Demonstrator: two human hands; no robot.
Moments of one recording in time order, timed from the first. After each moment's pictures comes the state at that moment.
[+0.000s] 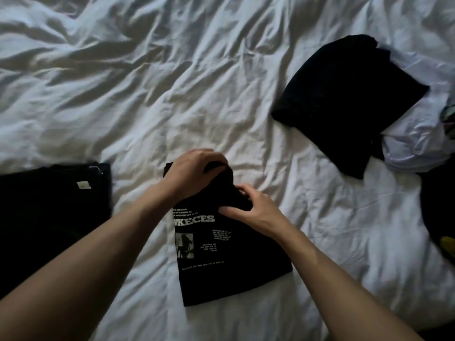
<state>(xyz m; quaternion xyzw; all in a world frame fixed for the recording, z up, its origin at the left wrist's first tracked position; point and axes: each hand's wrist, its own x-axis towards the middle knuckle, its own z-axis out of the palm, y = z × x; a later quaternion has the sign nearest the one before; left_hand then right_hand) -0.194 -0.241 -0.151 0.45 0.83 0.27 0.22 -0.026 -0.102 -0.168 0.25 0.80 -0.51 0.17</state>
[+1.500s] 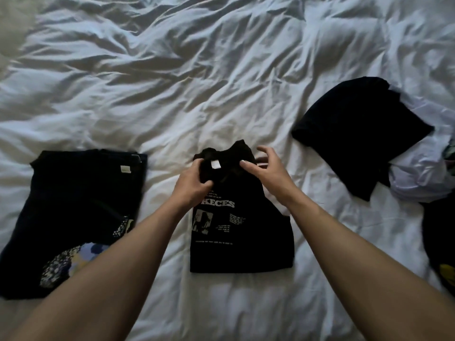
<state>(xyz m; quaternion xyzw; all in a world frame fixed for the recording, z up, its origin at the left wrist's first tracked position) -0.165 -0.301 -0.154 0.10 0.88 0.39 0.25 -0.094 -0.101 -0.120 0.28 0.77 -0.57 0.07</state>
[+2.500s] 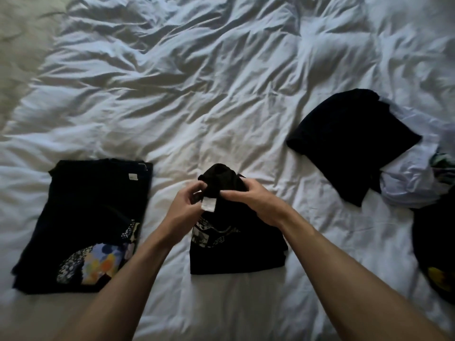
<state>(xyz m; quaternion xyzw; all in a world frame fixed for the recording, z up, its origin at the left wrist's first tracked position) -0.111 -0.323 -0.095 0.06 0.68 0.67 0.31 -0.069 -0.139 -0.078 0.18 0.58 -0.77 0.19</state>
